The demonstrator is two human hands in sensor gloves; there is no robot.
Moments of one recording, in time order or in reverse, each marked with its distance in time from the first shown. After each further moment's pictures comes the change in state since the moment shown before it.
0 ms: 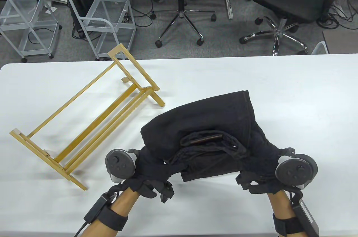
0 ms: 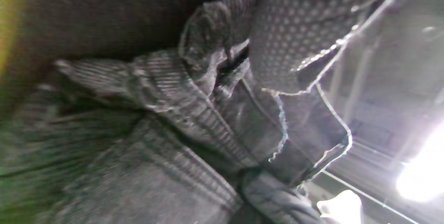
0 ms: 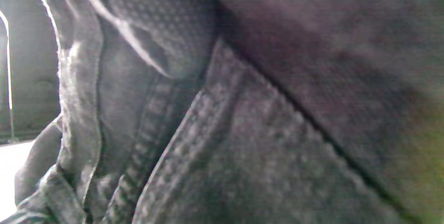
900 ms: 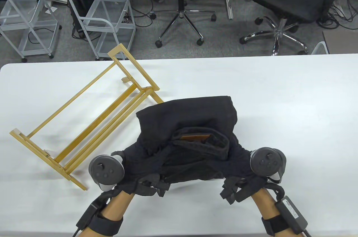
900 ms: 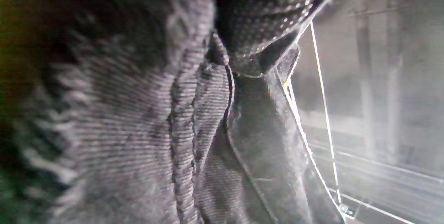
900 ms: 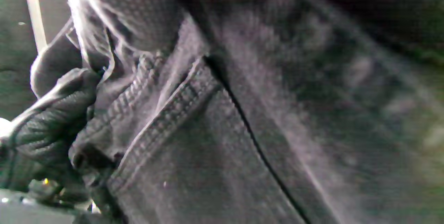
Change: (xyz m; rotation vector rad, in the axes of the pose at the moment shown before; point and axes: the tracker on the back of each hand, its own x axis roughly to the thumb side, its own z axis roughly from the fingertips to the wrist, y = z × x) left_hand 0.030 0.037 -0.002 0.196 0.110 -0.184; right_hand -0.016 0.068 0.011 0.338 0.196 -0.178
